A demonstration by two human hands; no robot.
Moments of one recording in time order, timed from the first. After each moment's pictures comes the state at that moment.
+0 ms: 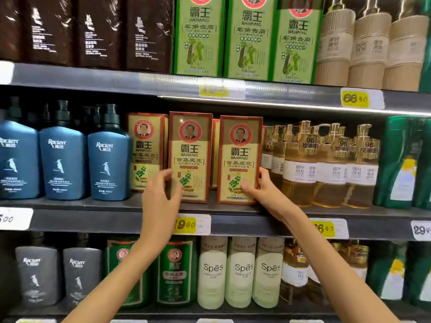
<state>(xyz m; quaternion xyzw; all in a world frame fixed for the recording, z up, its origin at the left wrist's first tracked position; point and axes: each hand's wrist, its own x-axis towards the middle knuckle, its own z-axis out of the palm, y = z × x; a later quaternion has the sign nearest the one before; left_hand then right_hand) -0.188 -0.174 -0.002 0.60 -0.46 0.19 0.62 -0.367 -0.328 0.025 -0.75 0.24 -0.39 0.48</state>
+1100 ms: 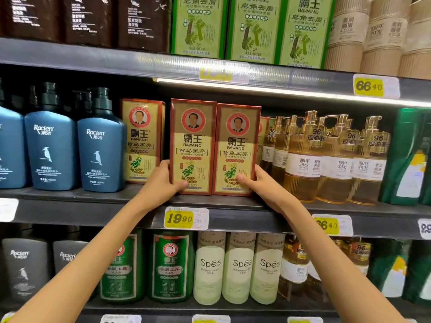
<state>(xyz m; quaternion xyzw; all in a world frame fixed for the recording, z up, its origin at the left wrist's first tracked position) -0.144 -0.211 0.016 0.68 -0.55 -0.01 0.48 -0.355 -0.341 0.026 -0.77 0.25 -0.34 0.47</state>
